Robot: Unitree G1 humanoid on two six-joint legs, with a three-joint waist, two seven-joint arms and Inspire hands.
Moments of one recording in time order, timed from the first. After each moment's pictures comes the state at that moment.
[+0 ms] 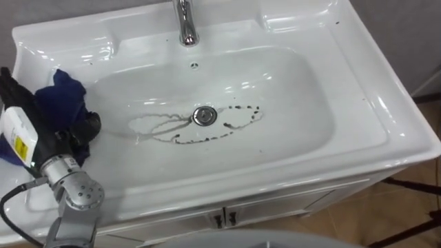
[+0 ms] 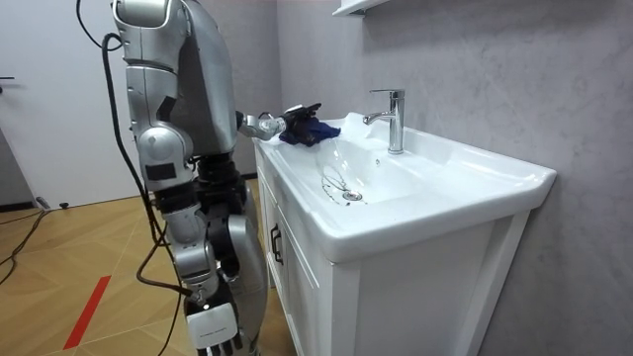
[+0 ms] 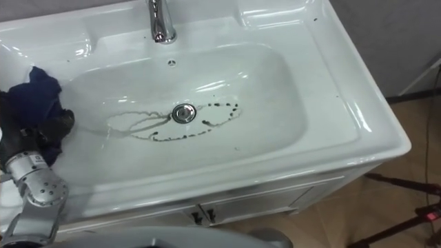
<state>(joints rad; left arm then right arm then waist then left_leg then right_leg) 0.21 0.28 0.10 0.39 0.34 -0.18 0.73 0.17 -0.27 0.05 1.27 -0.12 0.10 0.24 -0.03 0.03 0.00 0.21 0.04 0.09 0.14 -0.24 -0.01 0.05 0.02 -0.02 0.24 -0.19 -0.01</state>
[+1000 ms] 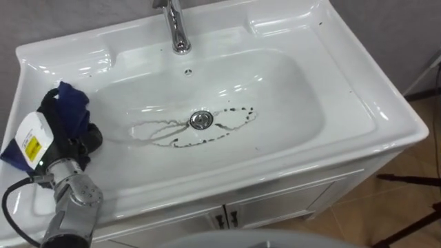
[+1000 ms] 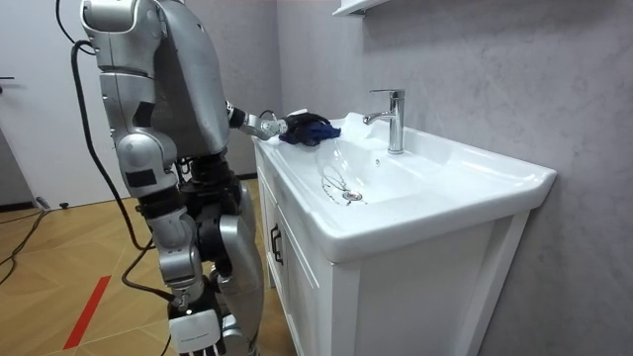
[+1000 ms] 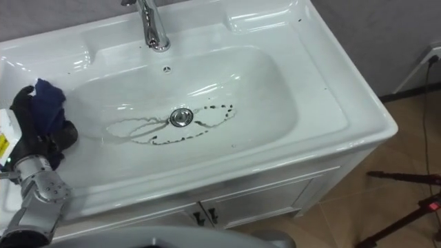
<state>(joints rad) 0.13 0.31 0.12 0.60 0.49 -0.09 0.65 0.15 -0.27 0.03 1.27 -0.18 0.20 0.24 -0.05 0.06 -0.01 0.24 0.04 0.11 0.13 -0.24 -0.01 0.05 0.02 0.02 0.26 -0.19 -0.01</state>
